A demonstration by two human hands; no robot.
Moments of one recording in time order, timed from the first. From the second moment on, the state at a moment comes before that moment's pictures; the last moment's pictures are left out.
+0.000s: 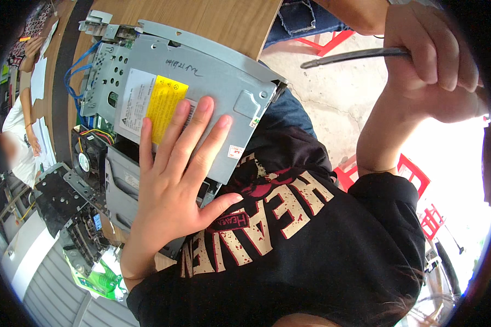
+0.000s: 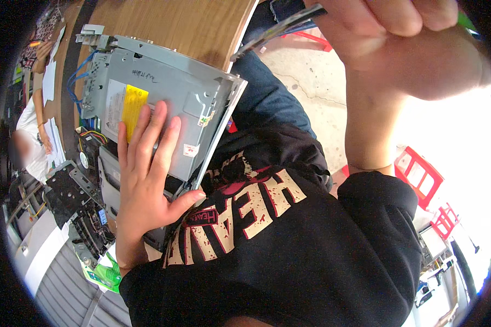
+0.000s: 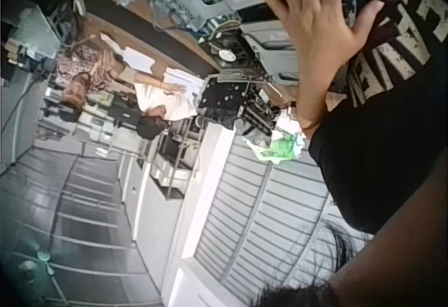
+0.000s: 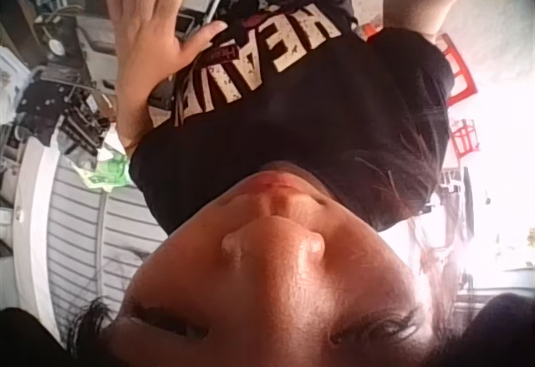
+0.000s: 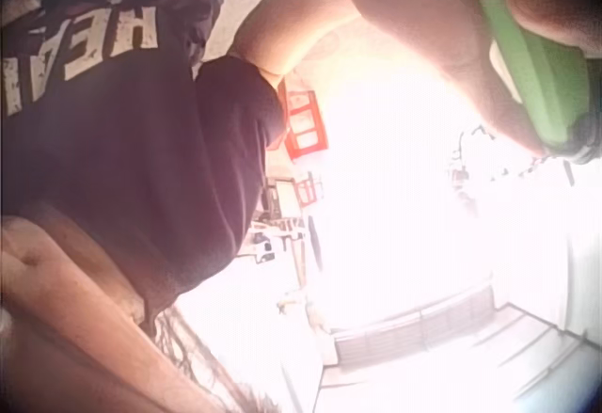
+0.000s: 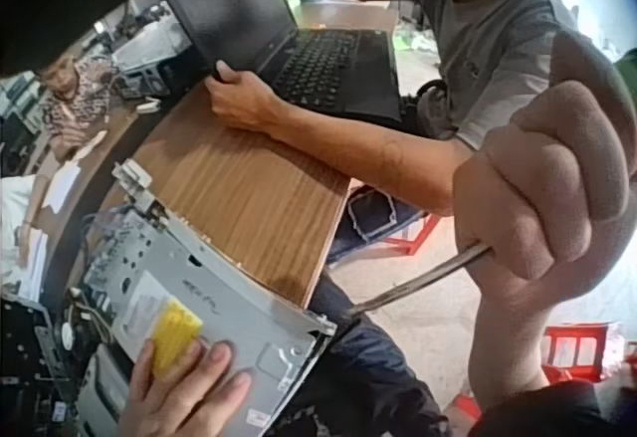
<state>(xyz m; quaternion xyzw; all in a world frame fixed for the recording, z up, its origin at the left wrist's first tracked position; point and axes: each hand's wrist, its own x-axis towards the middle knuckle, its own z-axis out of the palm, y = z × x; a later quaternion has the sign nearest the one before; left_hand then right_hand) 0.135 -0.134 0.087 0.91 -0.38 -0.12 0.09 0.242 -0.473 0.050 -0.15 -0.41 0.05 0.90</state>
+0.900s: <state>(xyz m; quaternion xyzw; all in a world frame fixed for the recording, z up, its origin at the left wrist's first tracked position) 0.136 -0.135 0.085 0.92 -0.38 -0.11 0.07 0.247 -0.477 0.041 -0.14 -0.40 0.05 0.90</state>
